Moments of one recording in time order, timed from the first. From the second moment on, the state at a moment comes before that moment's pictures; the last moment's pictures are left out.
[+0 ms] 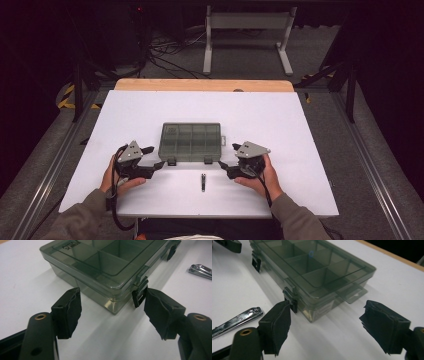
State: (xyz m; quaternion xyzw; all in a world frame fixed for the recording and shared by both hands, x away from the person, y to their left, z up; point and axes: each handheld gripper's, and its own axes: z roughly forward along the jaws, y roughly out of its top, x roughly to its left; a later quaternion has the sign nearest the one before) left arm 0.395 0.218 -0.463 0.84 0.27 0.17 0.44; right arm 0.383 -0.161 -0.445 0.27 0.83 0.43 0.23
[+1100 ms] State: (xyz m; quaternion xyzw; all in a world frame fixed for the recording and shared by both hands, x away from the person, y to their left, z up) left arm 0.406 0.217 -0.465 0.84 0.27 0.15 0.44; right arm 0.386 -0.147 -0.454 0.28 0.84 0.42 0.20
